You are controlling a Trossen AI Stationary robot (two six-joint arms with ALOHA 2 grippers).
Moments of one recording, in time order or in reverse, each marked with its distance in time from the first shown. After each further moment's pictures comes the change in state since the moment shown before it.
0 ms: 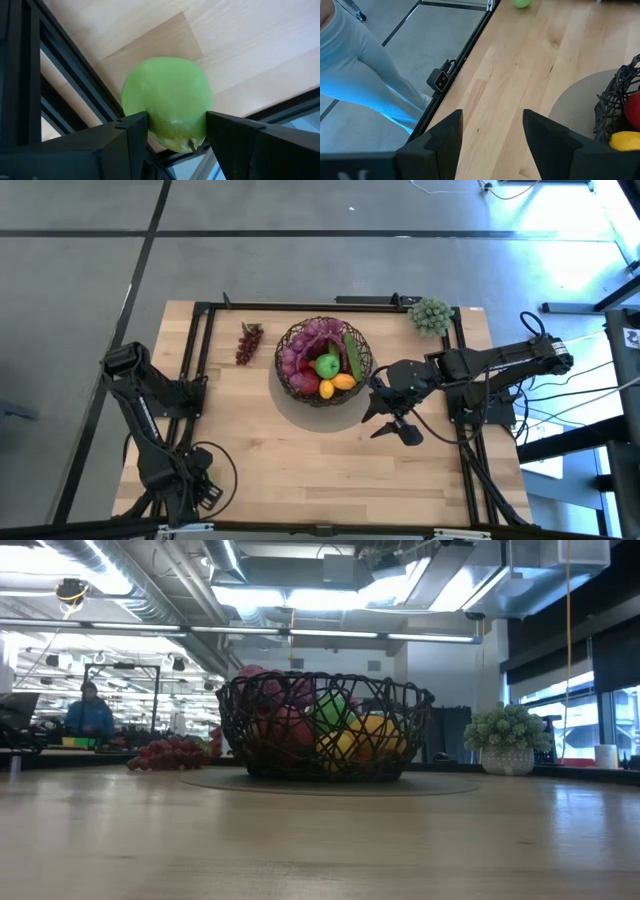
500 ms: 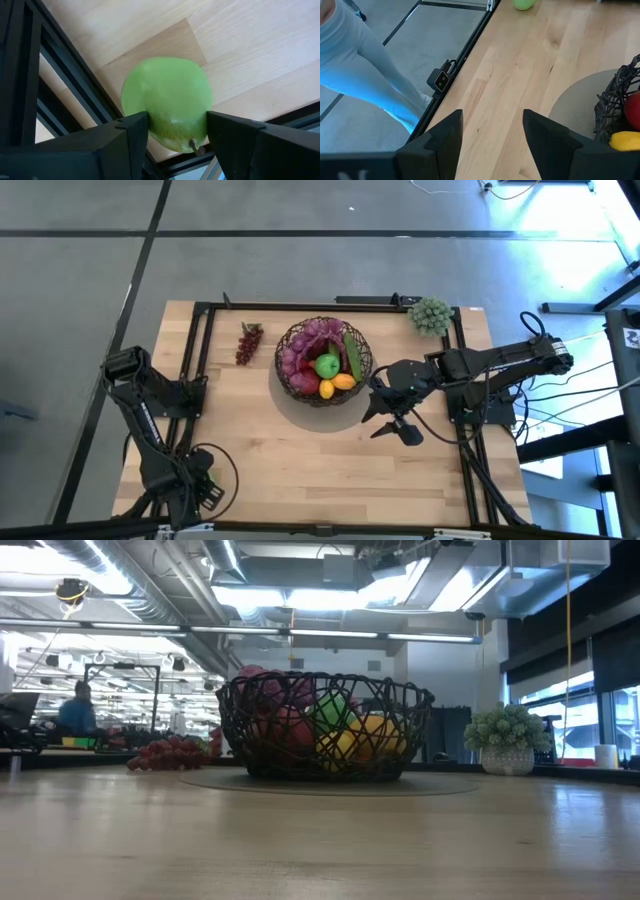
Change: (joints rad) left arm -0.010 0.050 0.004 -0.005 -0.007 -0.020; right arm 0.000 0.000 0.000 0.000 0.000 0.000
